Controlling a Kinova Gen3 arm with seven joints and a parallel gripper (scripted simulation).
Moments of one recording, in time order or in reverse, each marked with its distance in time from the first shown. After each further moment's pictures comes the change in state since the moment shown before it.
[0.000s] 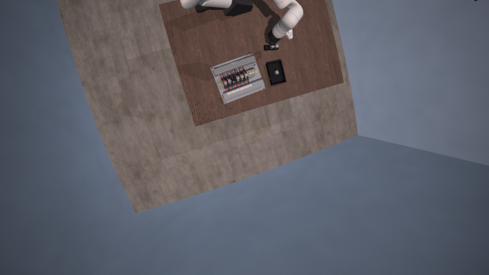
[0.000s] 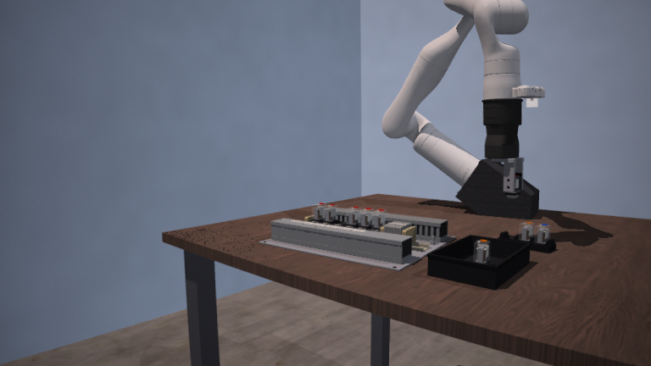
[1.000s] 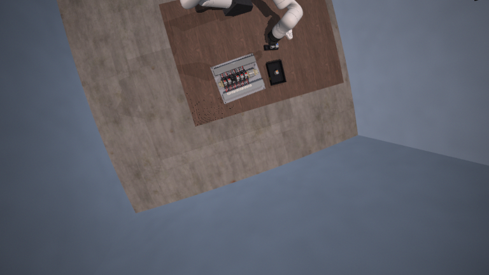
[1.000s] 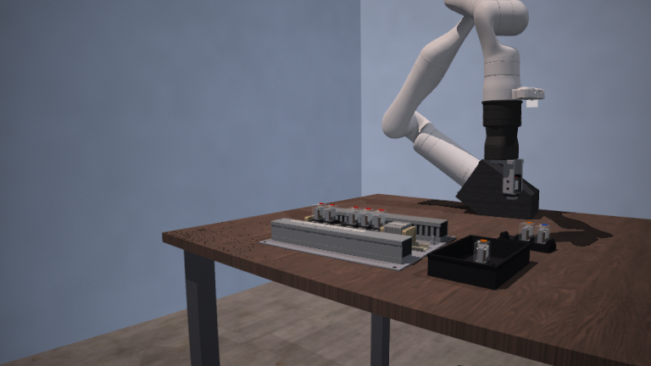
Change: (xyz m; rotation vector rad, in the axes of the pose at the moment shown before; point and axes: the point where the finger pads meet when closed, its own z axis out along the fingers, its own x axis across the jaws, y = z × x) arm 0.001 0.000 0.003 -0.001 0.004 0.002
